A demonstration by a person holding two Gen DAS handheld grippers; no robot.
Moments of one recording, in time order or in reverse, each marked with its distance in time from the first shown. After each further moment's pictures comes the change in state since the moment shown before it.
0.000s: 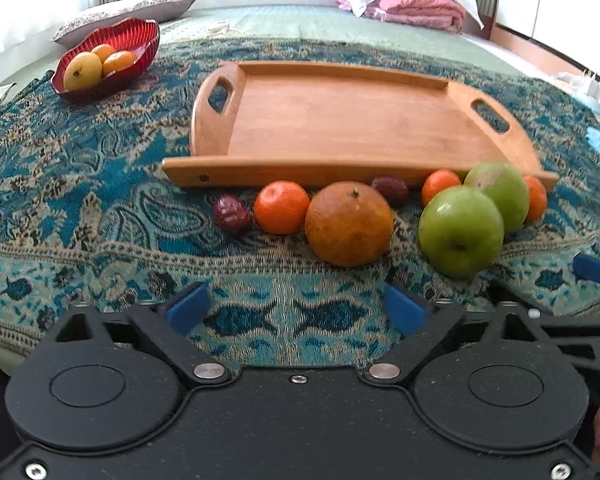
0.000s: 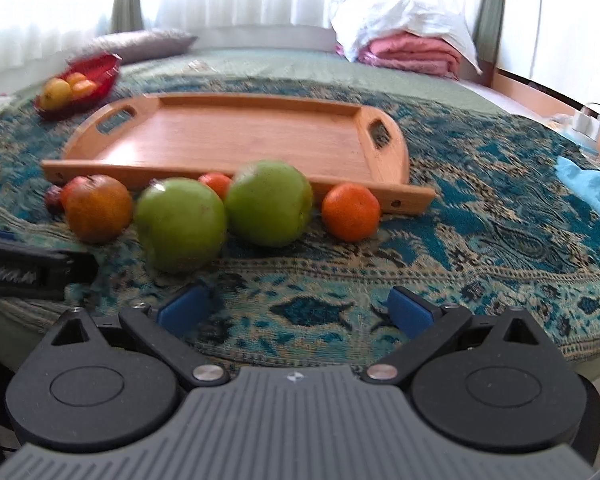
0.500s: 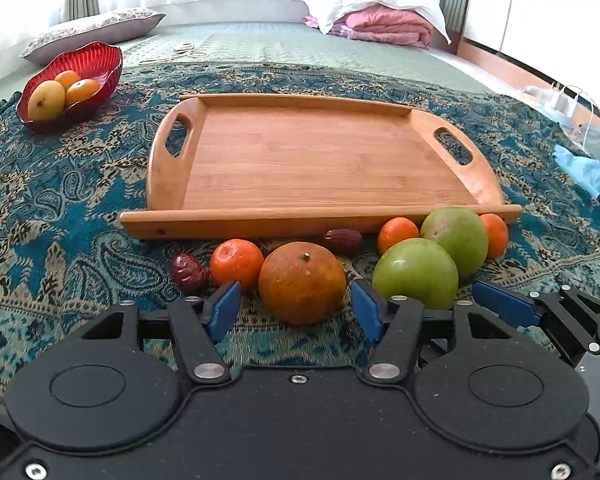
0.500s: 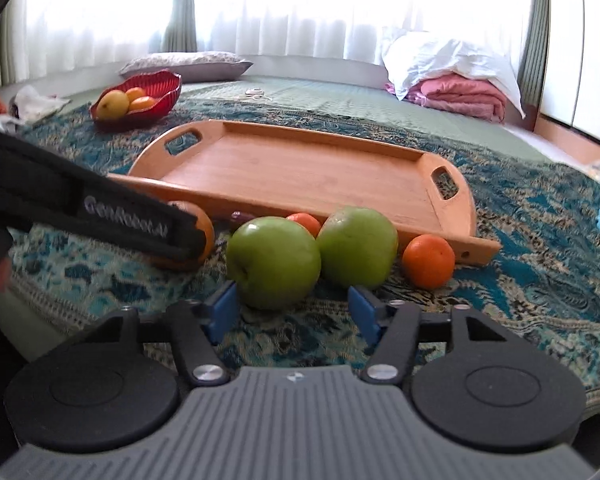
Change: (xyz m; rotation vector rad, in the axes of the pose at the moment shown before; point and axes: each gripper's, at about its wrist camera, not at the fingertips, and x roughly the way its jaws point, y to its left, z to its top) left arm 0.002 -0.012 0.027 0.028 -0.035 -0.096; right arm 0.000 0.039 0.008 -0.076 -0.086 0.097
